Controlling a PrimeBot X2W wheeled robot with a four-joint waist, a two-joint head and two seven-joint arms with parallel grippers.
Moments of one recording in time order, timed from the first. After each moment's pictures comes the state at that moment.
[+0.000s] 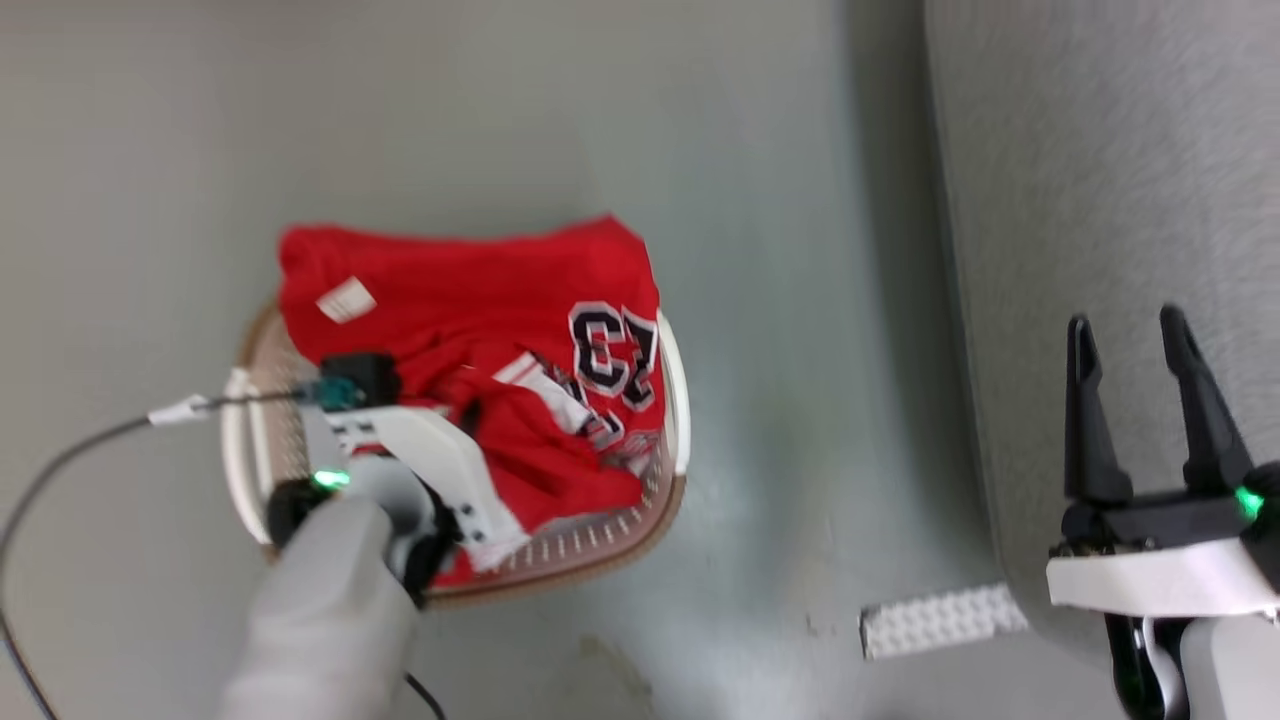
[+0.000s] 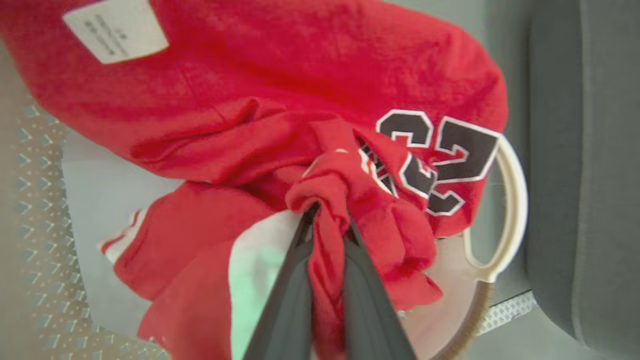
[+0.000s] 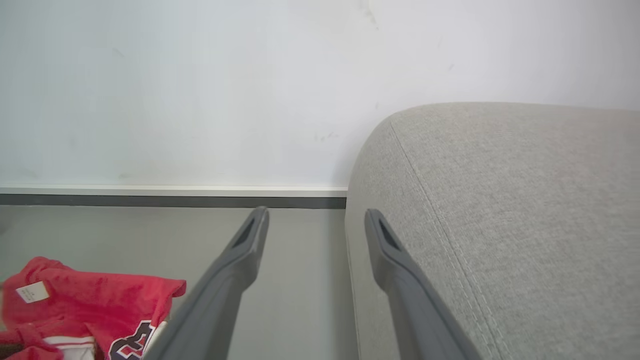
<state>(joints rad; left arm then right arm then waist) -0.87 0.05 -0.21 1.20 -0.36 -0.13 -0.01 -0.29 -0.05 0.00 0.06 0.20 0.13 -0.26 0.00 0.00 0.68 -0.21</state>
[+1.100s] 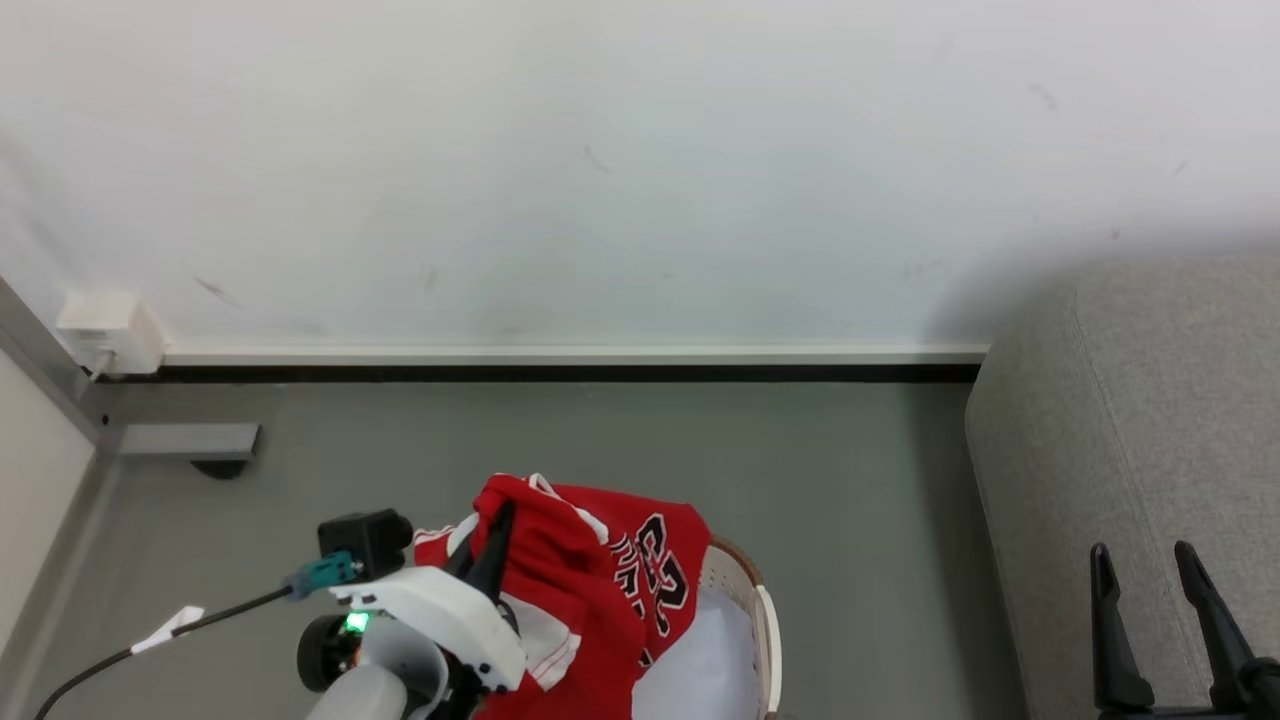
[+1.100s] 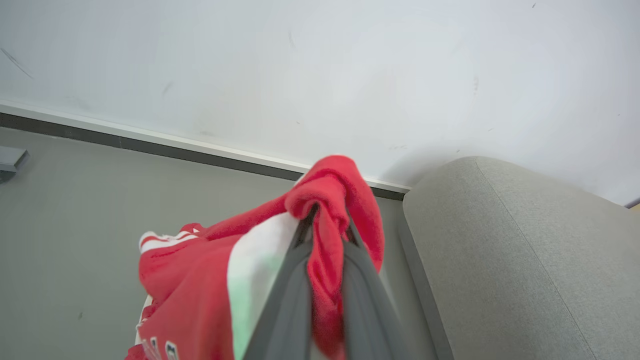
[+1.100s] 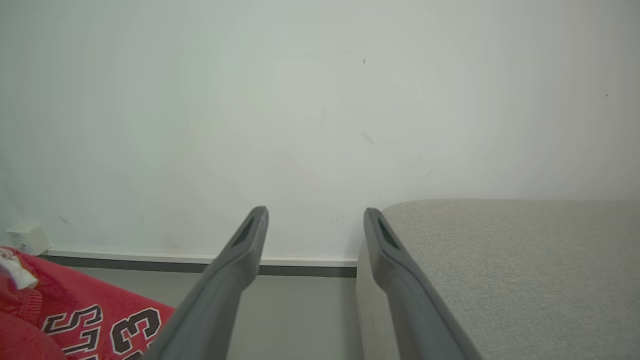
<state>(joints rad) -0.39 0.13 -0.38 0.57 -0.64 -0.04 -0.10 0.02 -0.05 -0.09 0.12 0.15 0.13 -0.26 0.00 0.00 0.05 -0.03</state>
